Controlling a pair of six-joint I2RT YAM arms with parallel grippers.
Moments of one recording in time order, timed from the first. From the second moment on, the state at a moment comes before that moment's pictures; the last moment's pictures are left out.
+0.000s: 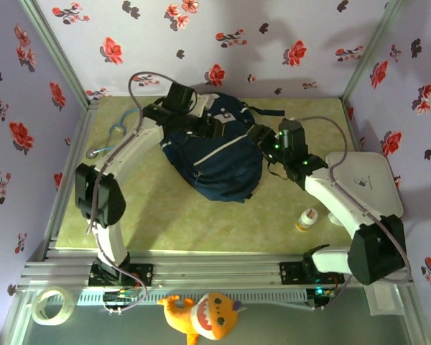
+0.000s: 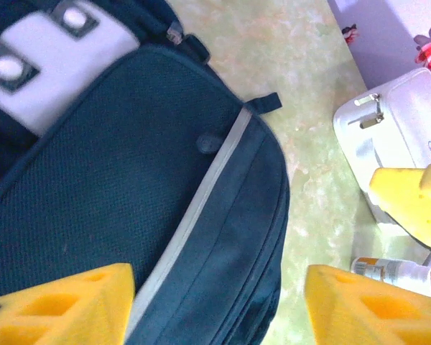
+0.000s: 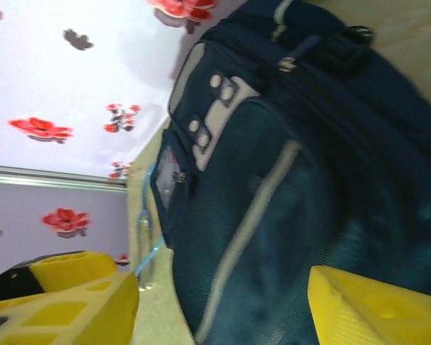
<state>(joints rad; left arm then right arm) -0.52 1.83 1.72 -0.70 0.44 -0.30 0.40 1.28 0.95 -0.16 -0.14 1.04</state>
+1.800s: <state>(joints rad) -0.43 1.65 0.96 0.07 0.42 -1.29 0.92 1.59 1.19 -0.43 0.16 0.80</state>
